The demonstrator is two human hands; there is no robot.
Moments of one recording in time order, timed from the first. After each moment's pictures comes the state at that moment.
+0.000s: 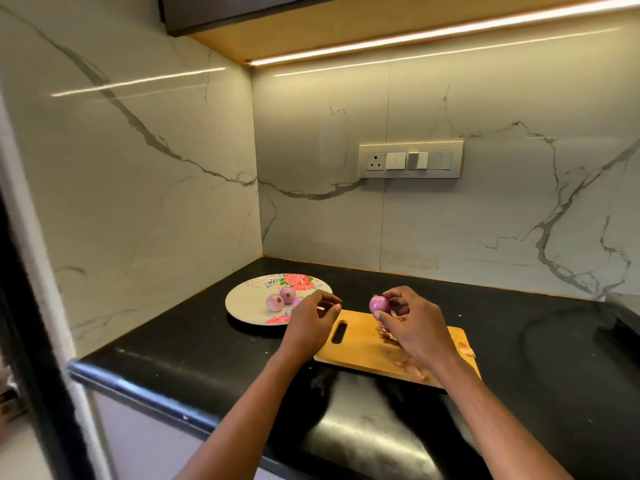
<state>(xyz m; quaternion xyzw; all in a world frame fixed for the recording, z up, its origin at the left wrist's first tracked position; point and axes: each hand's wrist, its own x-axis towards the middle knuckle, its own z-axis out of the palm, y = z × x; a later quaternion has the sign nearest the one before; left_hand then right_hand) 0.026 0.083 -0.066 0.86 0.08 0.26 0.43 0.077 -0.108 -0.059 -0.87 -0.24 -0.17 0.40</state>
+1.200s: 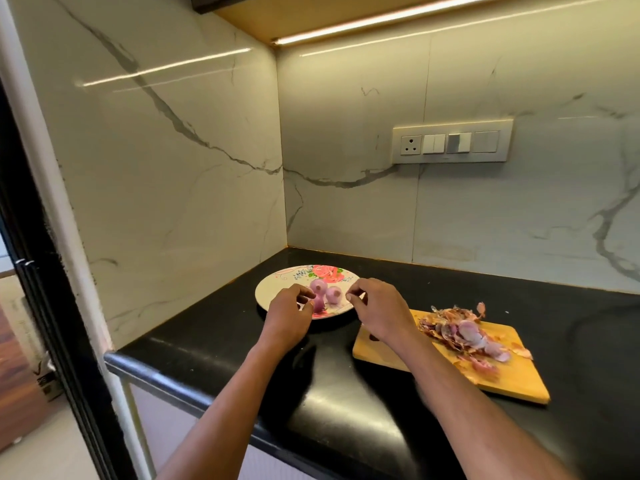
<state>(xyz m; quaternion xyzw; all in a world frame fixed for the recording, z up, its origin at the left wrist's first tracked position) 0.005 0.173 -0.071 0.88 0.17 0.25 0.36 0.095 0.011 -0.067 -0.88 -0.33 -0.16 0.30</state>
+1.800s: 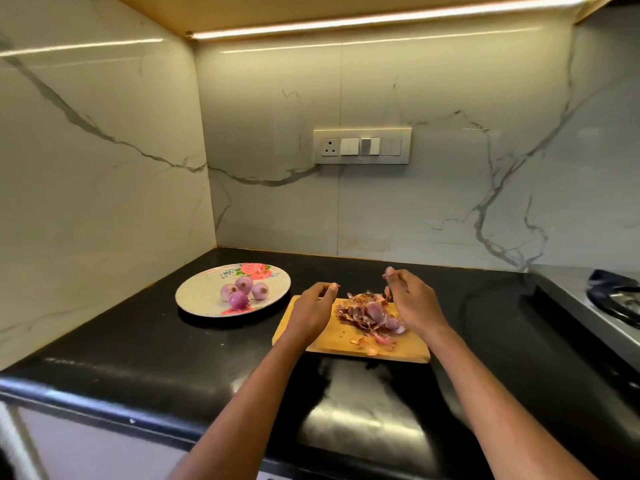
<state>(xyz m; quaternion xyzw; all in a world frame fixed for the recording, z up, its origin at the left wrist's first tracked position) 0.053 0.020 -0.067 0.86 0.05 0.17 0.48 0.104 -0.169 -0.058 -0.86 -0.16 -0.16 0.45</state>
